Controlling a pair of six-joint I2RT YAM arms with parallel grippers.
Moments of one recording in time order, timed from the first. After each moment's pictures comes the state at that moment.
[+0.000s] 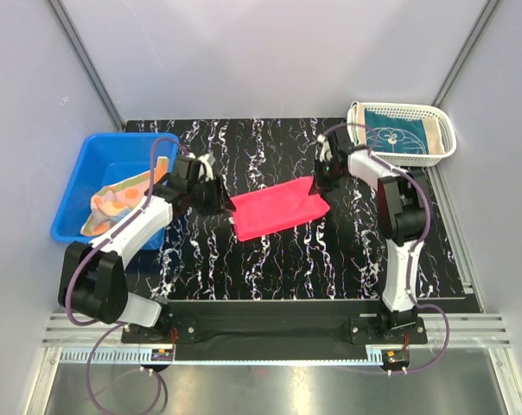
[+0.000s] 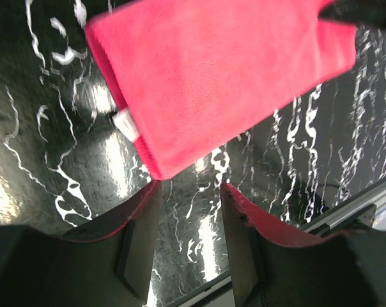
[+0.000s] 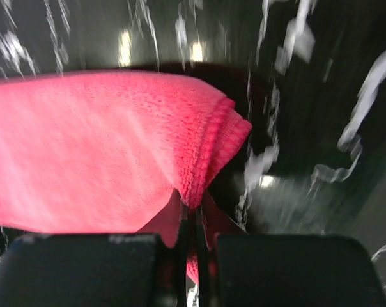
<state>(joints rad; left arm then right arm) -0.33 1.42 0.96 -0.41 0.34 -0.51 0.24 2.08 1.48 -0.53 -0.35 0.22</state>
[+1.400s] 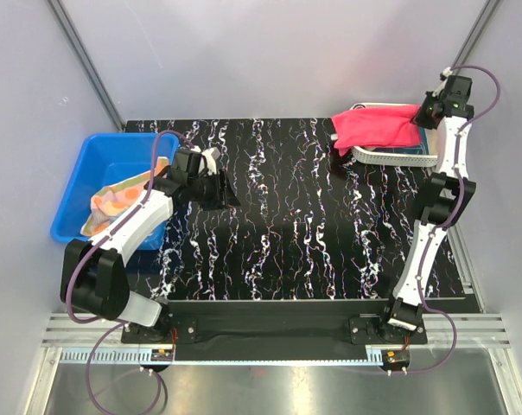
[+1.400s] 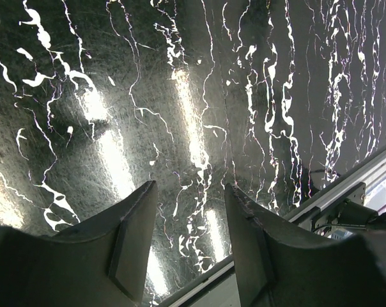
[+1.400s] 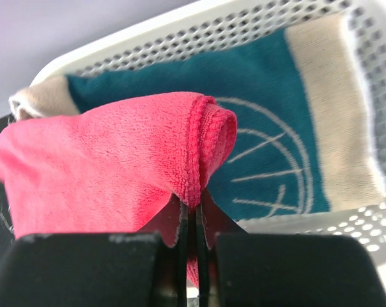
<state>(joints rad) -0.33 1.44 1.07 -0.48 0.42 -0.44 -0.30 2.51 2.60 -0.76 -0.20 0.16</state>
